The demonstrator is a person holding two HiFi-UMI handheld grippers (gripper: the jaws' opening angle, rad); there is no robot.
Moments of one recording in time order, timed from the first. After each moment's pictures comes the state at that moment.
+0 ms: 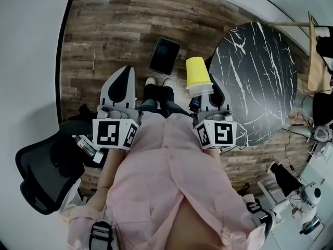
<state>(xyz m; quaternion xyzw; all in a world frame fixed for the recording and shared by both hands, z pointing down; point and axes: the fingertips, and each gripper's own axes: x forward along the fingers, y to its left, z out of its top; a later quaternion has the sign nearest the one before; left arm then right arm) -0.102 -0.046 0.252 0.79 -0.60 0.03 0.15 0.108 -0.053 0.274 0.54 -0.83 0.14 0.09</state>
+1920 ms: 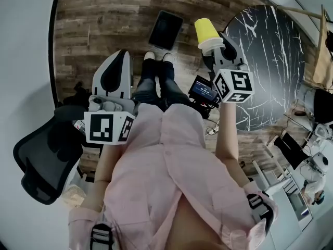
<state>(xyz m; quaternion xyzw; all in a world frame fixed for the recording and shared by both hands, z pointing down) -0.116 -0.046 0.279 0.78 -0.60 0.04 0.19 0.116 -0.132 0.370 0.47 -0.85 0.16 0.19</state>
